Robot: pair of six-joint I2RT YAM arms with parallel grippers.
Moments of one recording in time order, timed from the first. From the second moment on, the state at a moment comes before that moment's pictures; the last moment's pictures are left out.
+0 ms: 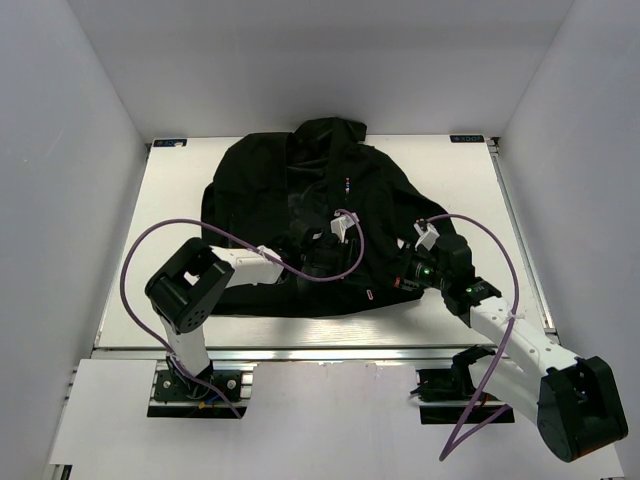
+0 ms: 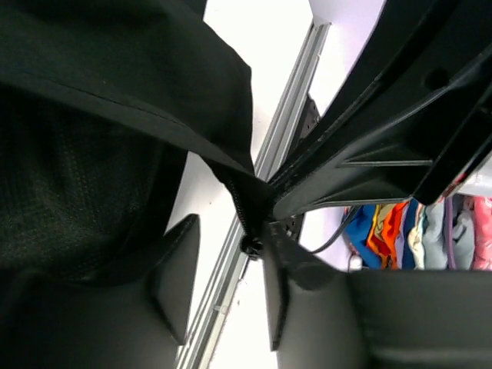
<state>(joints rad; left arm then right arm) -0.76 1.80 0.92 0.39 0.75 -0.72 0.39 0.96 0.42 0.05 -0.54 0.73</state>
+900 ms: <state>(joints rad) -0.76 1.67 0.85 0.42 0.71 -0.75 0.38 1.05 0.41 0.09 -0.55 0.69</state>
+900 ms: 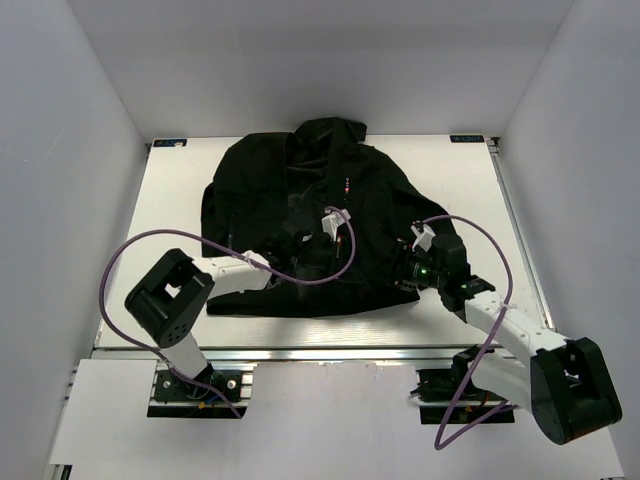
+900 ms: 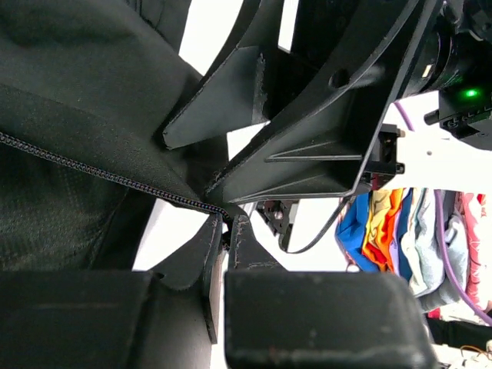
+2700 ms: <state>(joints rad) -0.80 1.47 0.74 0.31 0.55 -0.65 0.39 0.96 0.47 0.03 -0.79 0.72</state>
